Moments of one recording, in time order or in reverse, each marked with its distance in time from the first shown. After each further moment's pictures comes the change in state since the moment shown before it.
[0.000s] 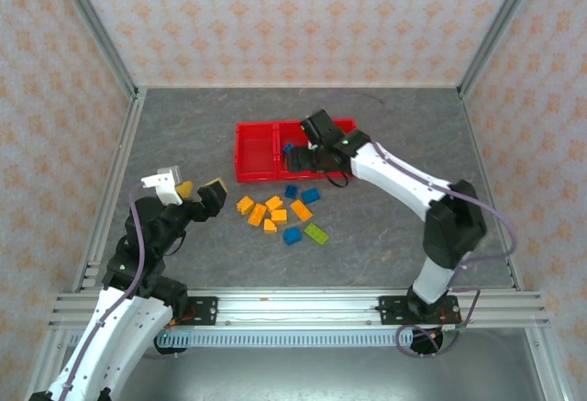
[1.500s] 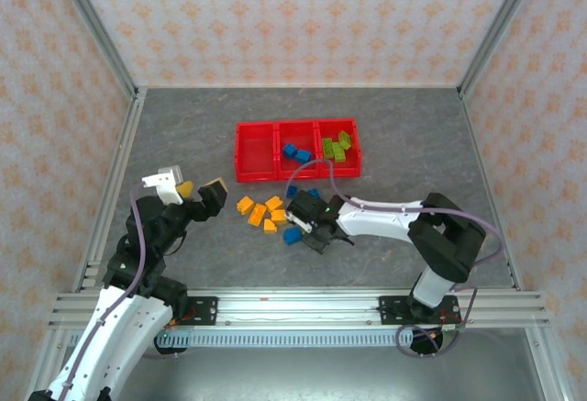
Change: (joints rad) left arm 0.000 0.009 0.000 0.000 -0.001 0.000; right arm 0.272 -0.011 -0.466 0.077 0.127 -0.524
